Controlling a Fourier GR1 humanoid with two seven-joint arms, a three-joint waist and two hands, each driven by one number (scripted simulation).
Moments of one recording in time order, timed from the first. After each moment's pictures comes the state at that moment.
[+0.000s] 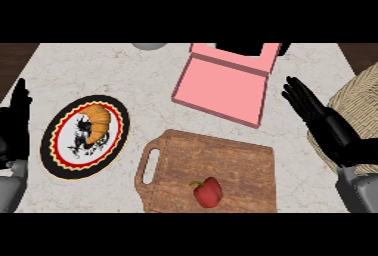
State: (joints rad) left arm -0.18 0.53 -0.06 -1.40 0.04 0.46 0.16; right arm -0.21 -0.47 0.20 -1.56 -0.35 0.12 -0.07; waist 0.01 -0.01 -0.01
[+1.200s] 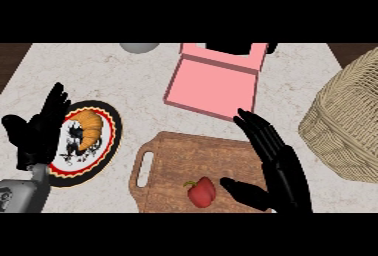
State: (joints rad) left arm -0.16 0.42 -0.07 -1.46 0.19 0.29 0.13; right arm -0.08 -0.27 0.54 -1.86 0.74 -0.40 0.19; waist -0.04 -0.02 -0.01
